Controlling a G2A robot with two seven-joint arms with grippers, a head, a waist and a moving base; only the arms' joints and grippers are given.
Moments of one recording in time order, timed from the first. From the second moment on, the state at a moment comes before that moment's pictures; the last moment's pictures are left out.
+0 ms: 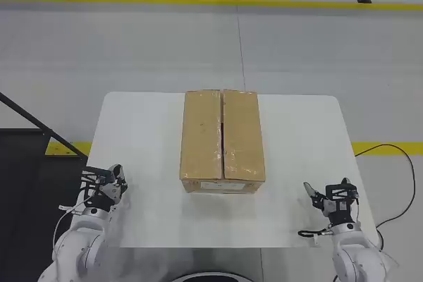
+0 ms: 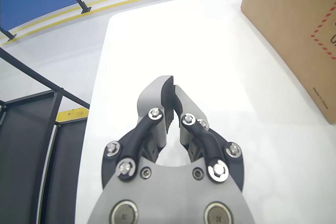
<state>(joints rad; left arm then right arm) 1.73 -1.15 -1.60 -1.80 1.33 0.00 0.00 -1.73 -1.15 1.60 -1.80 -1.33 0.00 0.00</state>
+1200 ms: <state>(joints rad) 1.64 -1.14 -1.68 -1.71 0.94 -0.44 0.06 -1.84 -1.15 1.61 -2.09 -1.48 -0.11 -0.17</state>
